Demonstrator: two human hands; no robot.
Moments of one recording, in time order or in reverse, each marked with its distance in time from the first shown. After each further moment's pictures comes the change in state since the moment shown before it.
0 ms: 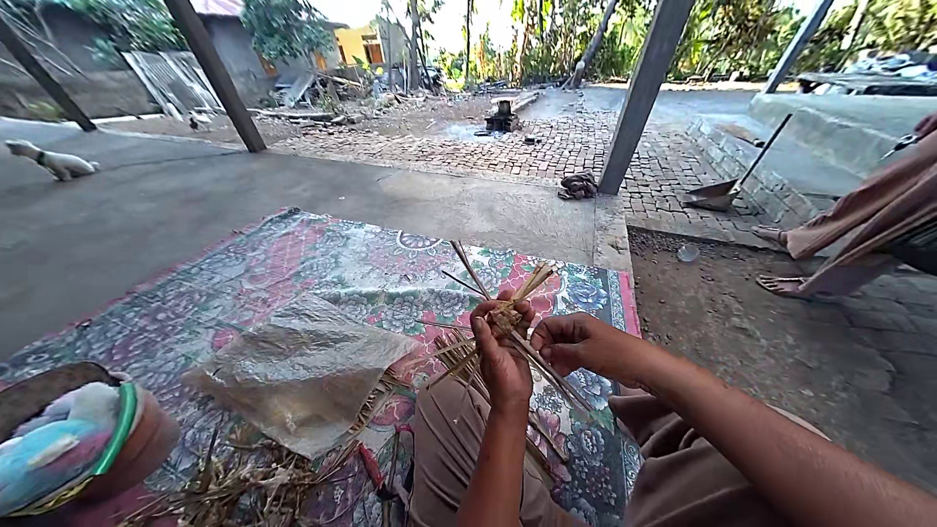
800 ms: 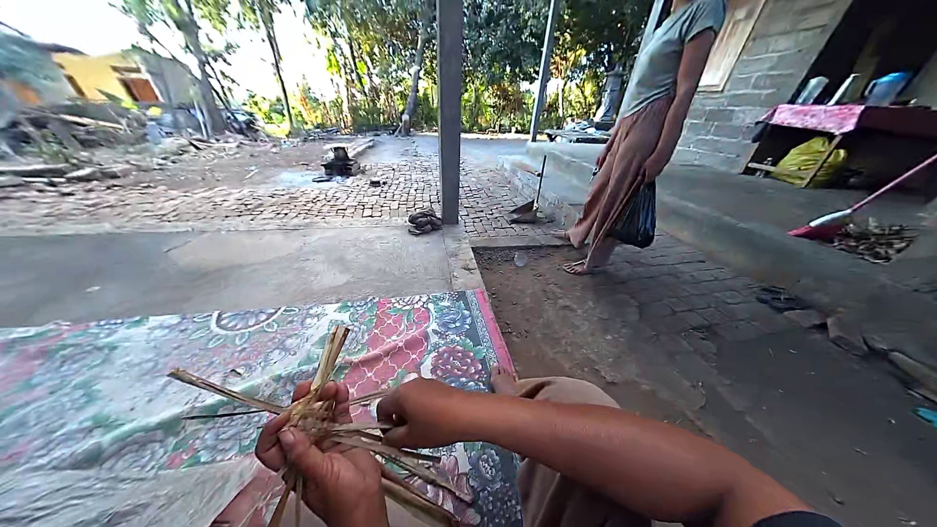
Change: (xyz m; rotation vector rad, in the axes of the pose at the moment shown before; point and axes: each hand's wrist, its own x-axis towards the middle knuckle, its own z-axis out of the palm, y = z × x) left_hand 0.021 0.062 -0.053 0.156 -0.026 0.272; right_hand 0.051 -0.009 0.072 -0.594 0.021 0.009
